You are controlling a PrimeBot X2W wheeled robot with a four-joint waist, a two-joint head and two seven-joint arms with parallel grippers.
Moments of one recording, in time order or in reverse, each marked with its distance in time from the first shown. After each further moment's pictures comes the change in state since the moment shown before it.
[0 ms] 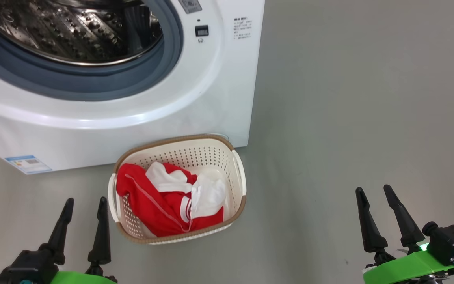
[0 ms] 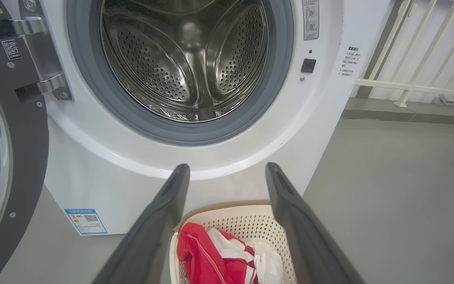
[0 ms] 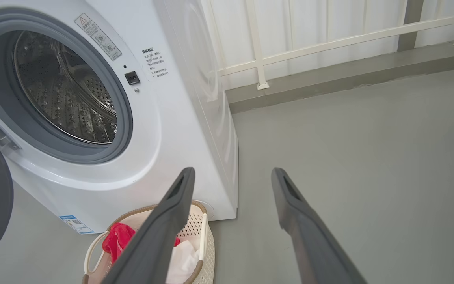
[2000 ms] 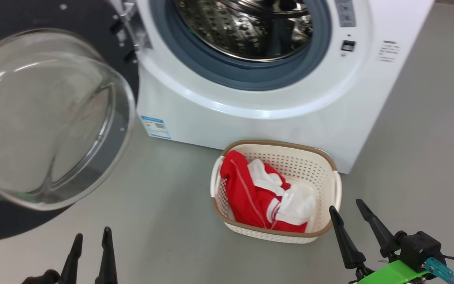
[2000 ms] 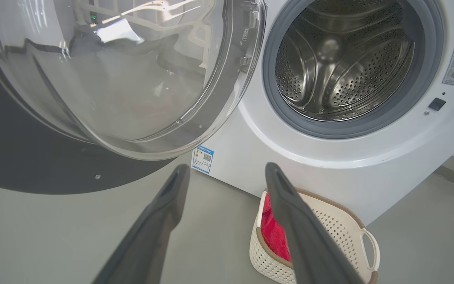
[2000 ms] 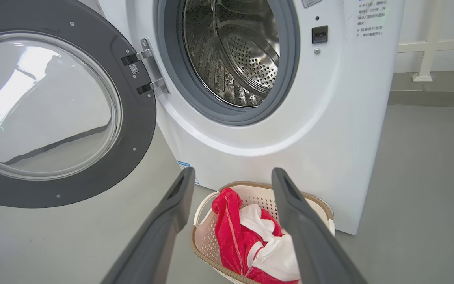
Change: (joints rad) left arm 0.072 -0.010 -0.047 0.070 -0.199 0.067 0.000; right arm -0.005 -0.058 0.133 0.054 -0.023 0.000 0.000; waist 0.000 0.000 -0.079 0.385
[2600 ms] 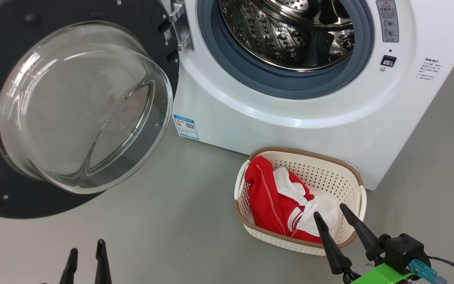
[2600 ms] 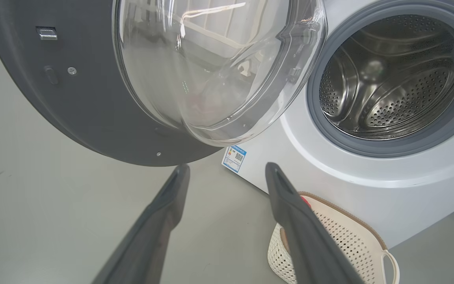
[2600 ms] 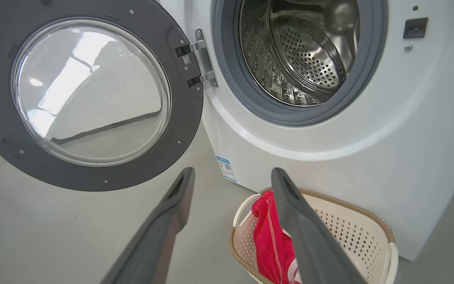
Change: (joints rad) left arm 0.060 0.000 -0.002 -0.021 -0.074 0.041 0.000; right arm -0.013 0.006 0.068 0.023 0.008 0.000 0.000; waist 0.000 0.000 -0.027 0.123
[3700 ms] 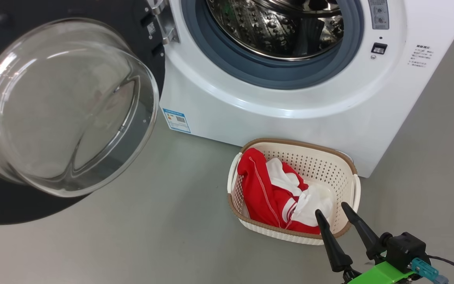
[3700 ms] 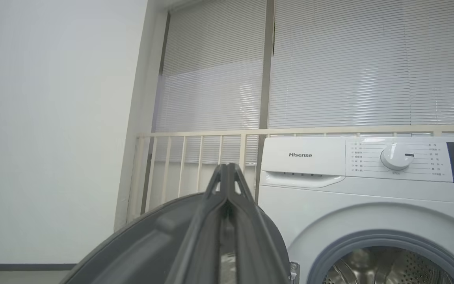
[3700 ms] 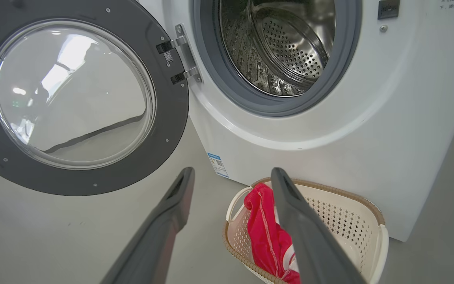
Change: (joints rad) left arm -0.393 0.067 0.351 -0.363 0.104 -0.107 -0.003; right arm 0.000 0.016 -0.015 0.002 0.006 0.000 0.000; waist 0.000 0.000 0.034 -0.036
